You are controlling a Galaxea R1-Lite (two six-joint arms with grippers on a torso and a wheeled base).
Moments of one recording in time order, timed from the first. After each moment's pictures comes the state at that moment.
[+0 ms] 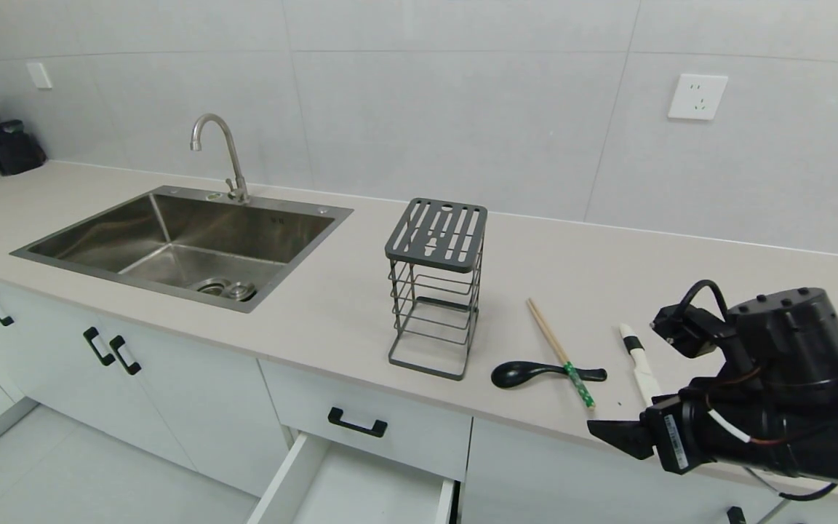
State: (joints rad) left arm 0.00 0.00 0.00 0.00 -0.06 0.00; right arm 0.49 1.55 -0.55 -0.17 0.00 0.16
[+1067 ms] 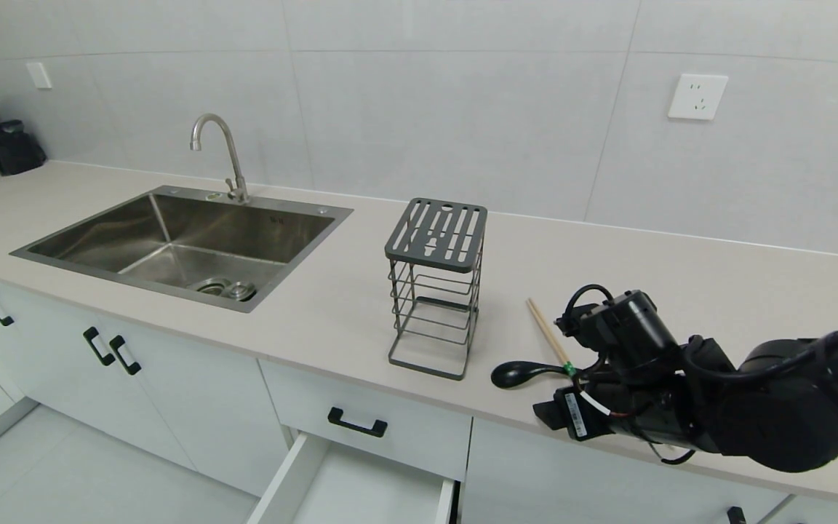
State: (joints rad) left arm 0.00 0.00 0.00 0.00 -0.06 0.00; right arm 0.61 1.89 -0.76 -0.16 -0.26 0.27
